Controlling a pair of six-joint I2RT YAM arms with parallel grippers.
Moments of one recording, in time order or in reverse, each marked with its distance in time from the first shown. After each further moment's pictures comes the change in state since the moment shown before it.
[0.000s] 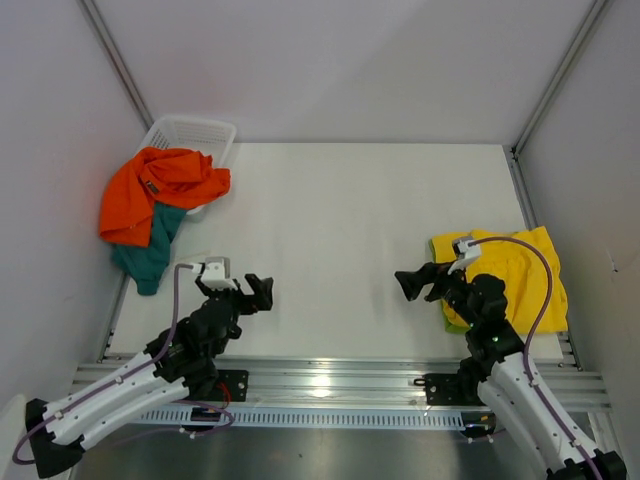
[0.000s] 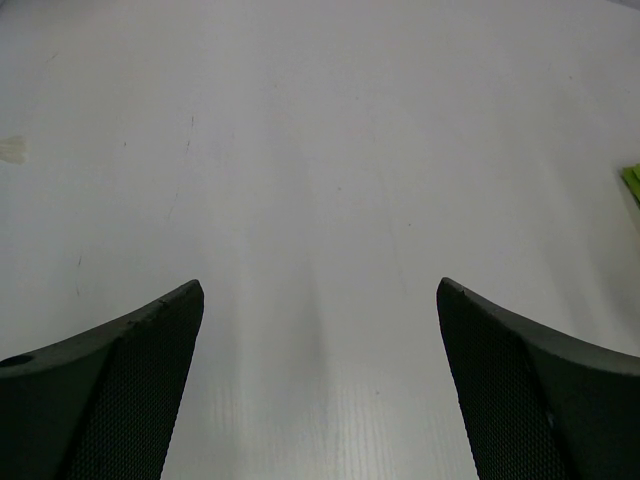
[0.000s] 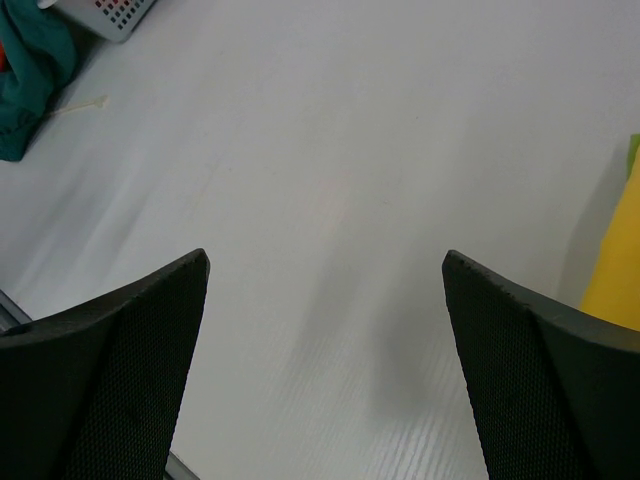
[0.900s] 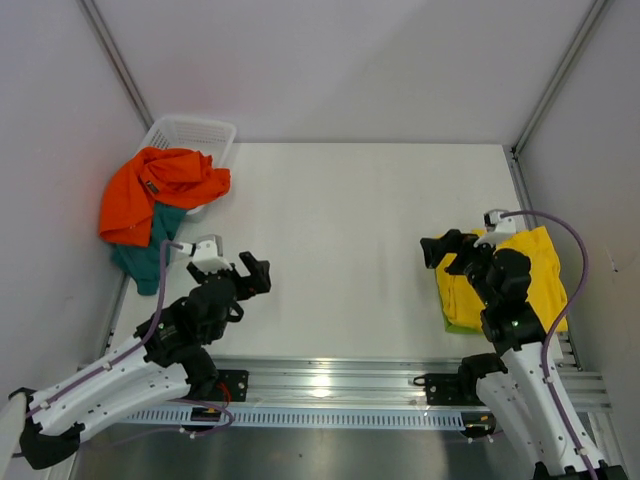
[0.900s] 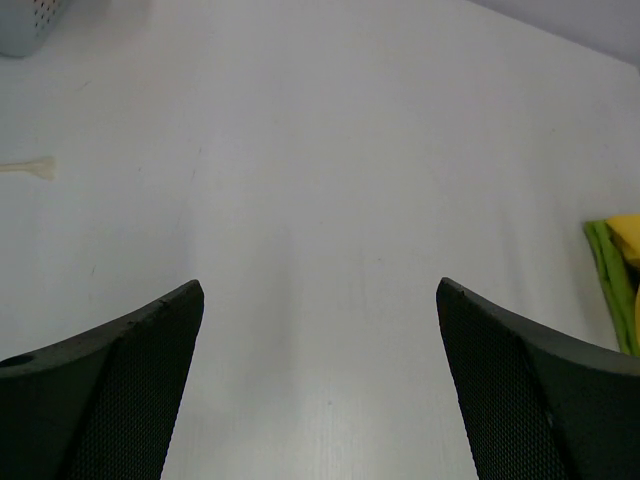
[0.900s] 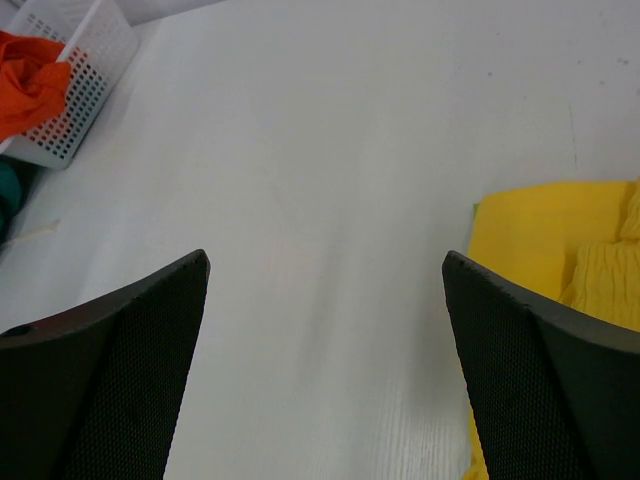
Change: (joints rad) left arm -0.001 0.235 0.332 -0.191 -0.055 -0.137; right arm -0.130 0.112 0.357 -0.241 0.153 0.009
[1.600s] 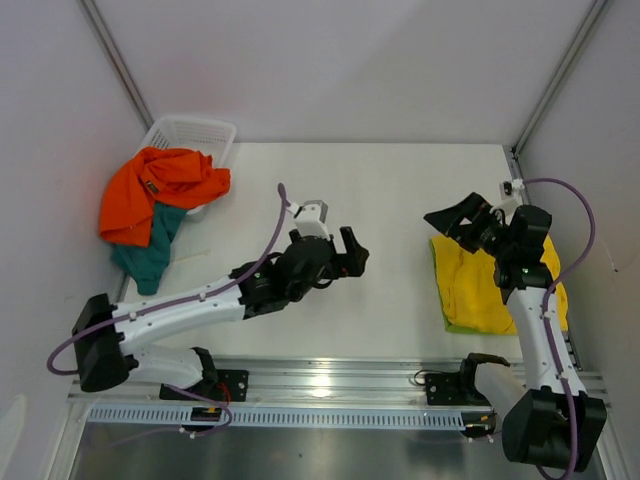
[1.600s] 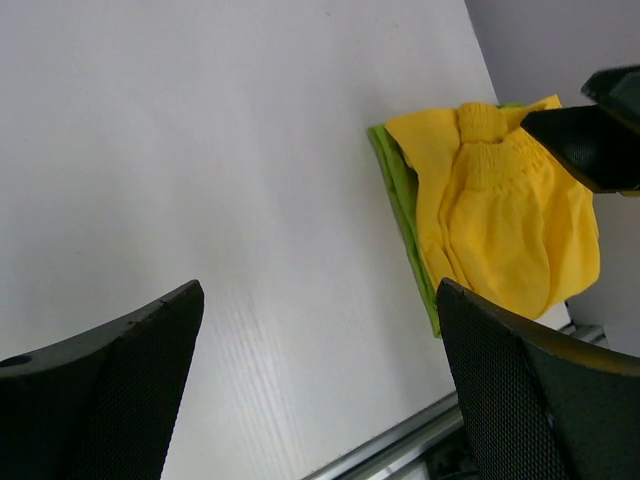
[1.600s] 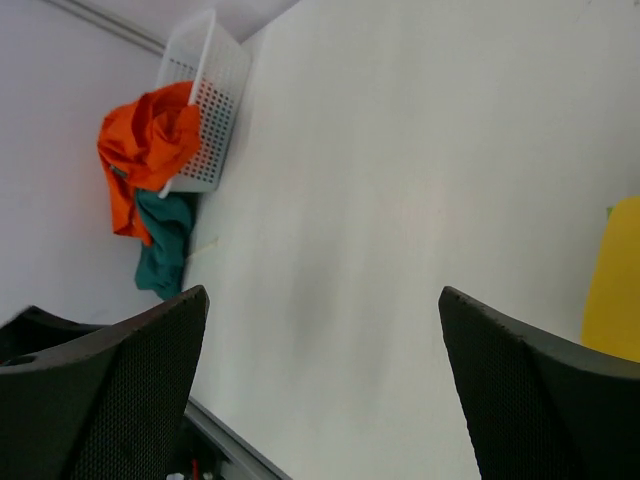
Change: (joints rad) left arm -0.160 0.732 0.401 0.299 0.286 -0.117; right arm -0.321 0.348 0.157 0.026 -0.558 0.302
